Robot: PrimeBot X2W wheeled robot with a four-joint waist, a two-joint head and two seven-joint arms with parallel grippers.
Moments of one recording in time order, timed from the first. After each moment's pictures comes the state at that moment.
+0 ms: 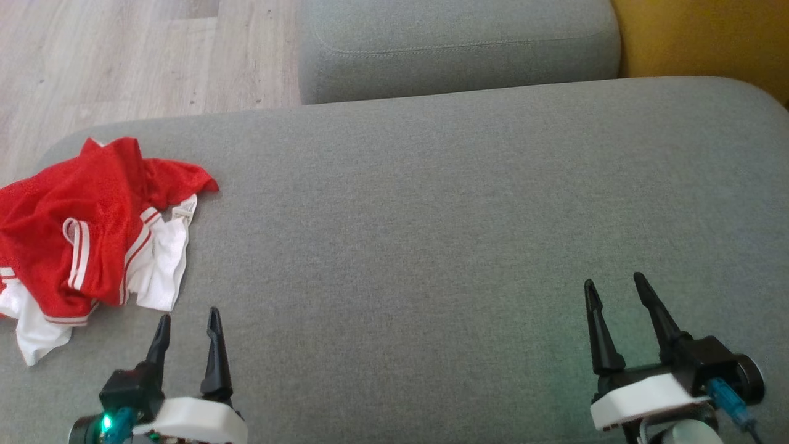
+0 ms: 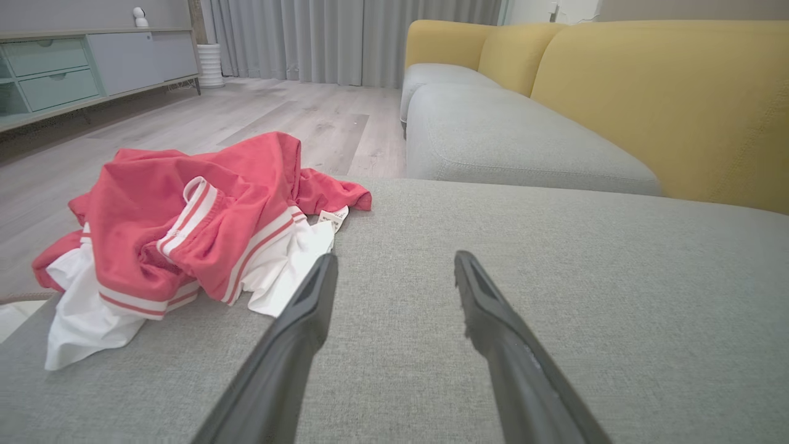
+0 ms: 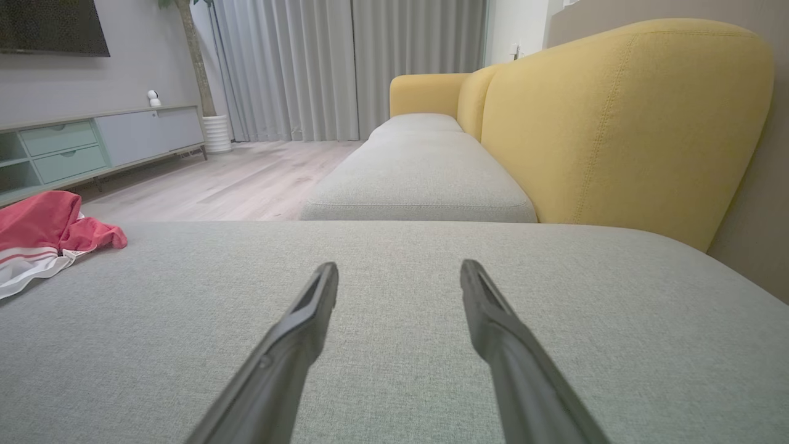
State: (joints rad) left arm 0.12 0.04 -0.05 0.17 -0.14 0.05 -0.25; right arm 0.06 -0.04 0.04 0.21 0.03 0.12 -0.25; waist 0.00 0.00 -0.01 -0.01
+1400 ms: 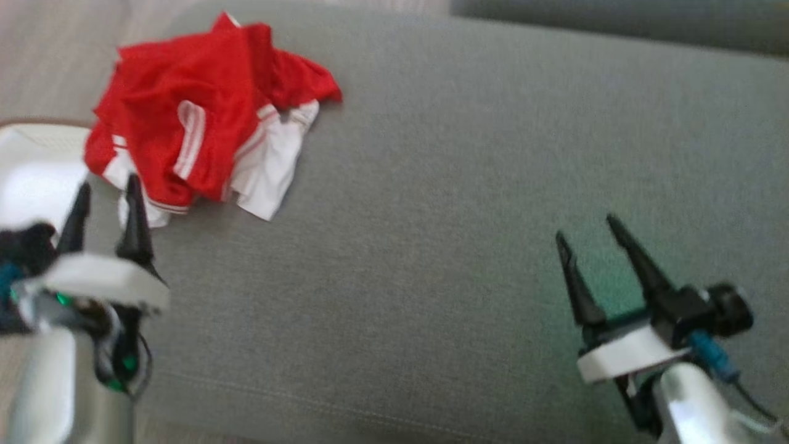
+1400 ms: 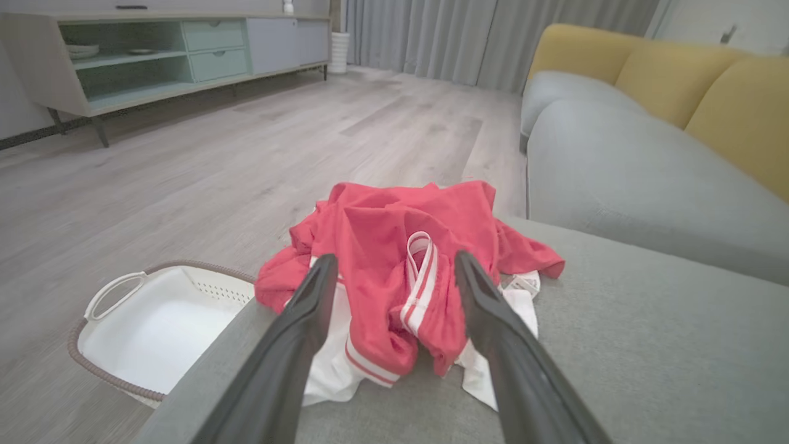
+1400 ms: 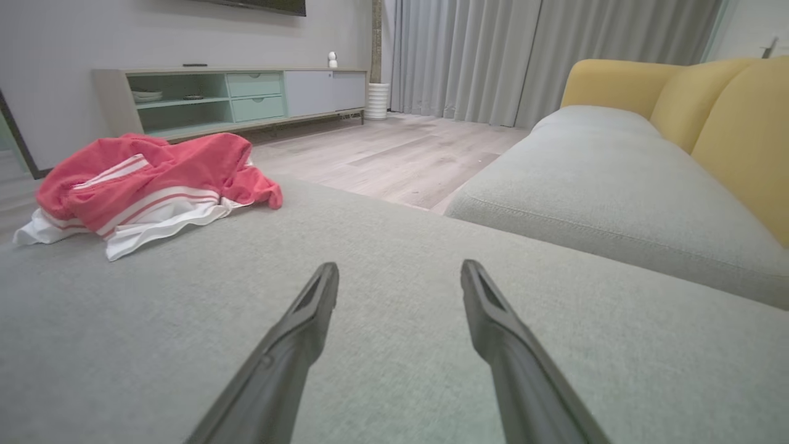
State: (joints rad) left arm -0.21 0.14 0.07 0.23 -0.28 -0.05 -0.09; right arm -0.07 -0.11 0.17 0.19 -0.01 0.12 -0.25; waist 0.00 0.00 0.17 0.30
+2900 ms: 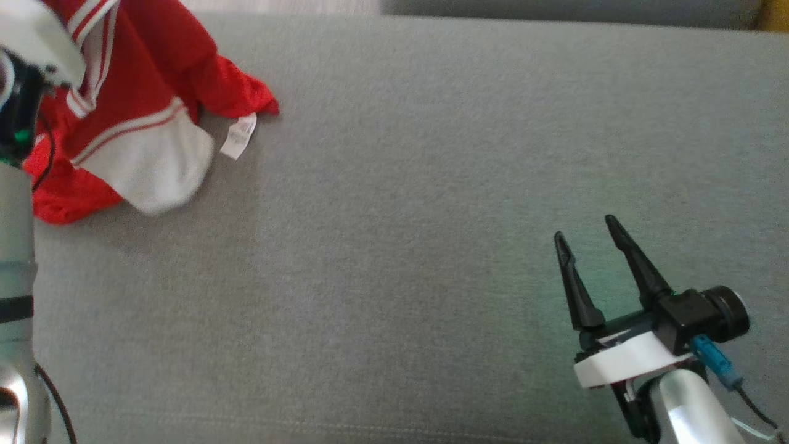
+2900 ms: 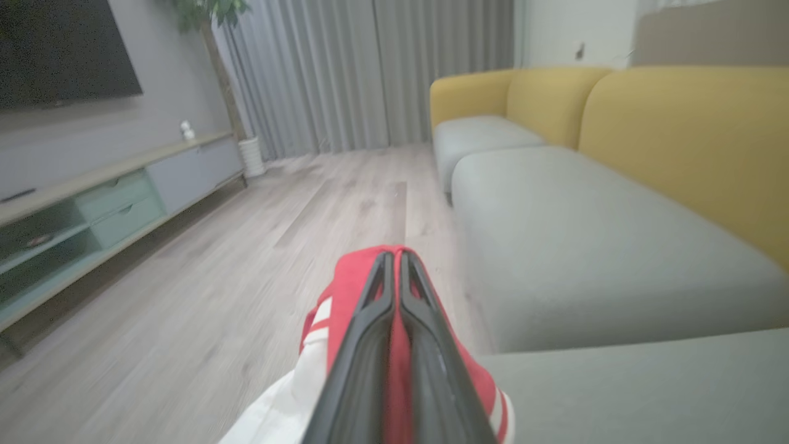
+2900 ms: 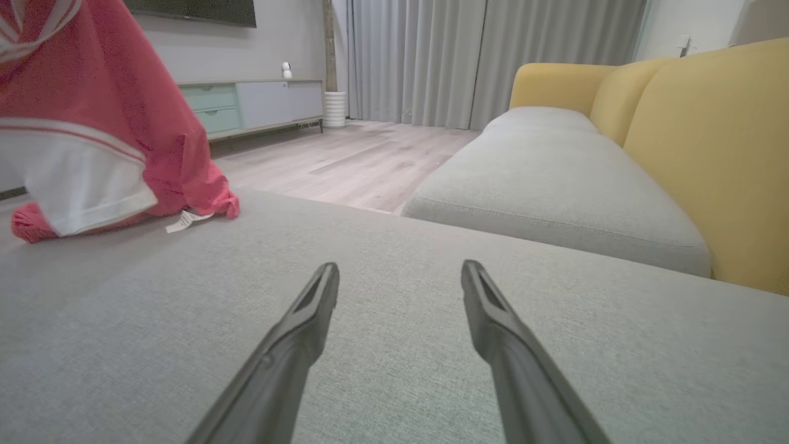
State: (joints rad) left arm -0.91 0.36 -0.11 0.59 -0.24 -0.12 0.12; right arm -0.07 -0.13 0.17 0.16 0.03 0.12 -0.25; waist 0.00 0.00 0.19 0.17
